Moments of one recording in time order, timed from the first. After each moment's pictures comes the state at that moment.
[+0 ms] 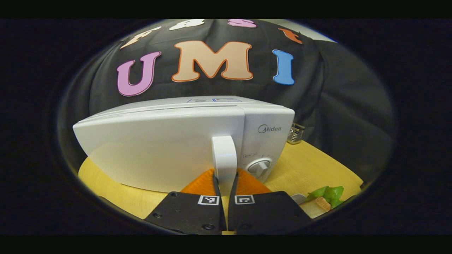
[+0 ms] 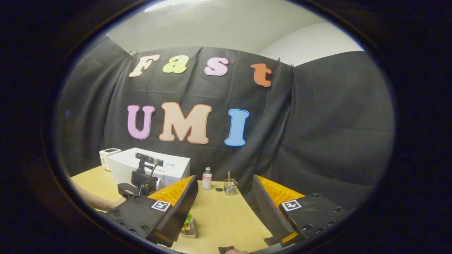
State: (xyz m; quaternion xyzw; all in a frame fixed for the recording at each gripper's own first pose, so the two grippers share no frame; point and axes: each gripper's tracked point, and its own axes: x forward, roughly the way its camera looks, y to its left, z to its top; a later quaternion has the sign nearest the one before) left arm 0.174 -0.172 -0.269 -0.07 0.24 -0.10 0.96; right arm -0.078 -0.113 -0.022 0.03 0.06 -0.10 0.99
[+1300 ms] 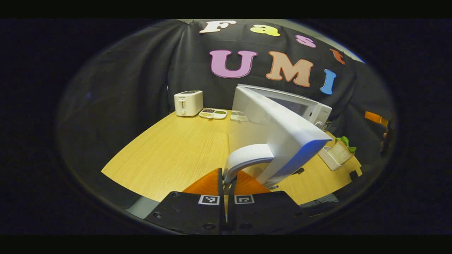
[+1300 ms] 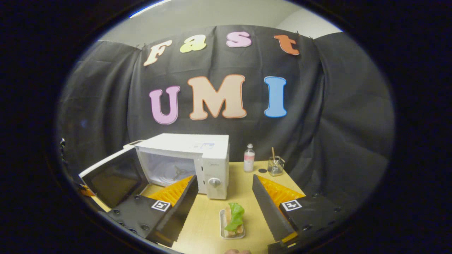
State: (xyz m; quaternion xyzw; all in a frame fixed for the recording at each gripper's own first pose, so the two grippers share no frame) left arm -0.119 0.121 -0.287 -0.14 0.31 0.04 0.94; right arm -0.005 0.010 -0.158 0.09 0.17 0.00 0.98
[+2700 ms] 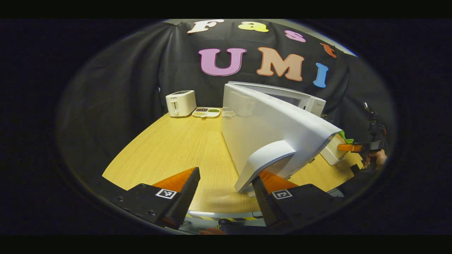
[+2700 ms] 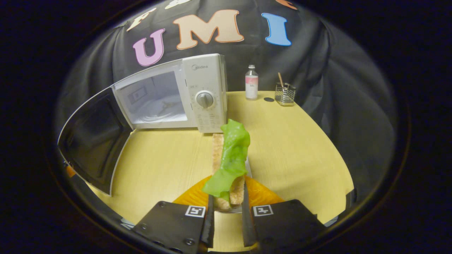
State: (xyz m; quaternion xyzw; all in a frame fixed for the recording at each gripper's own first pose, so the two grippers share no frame) left arm -0.116 0.105 -0.285 -0.11 0.32 0.02 0.94; right arm -0.030 0.042 -0.346 0.11 0.39 0.02 0.91
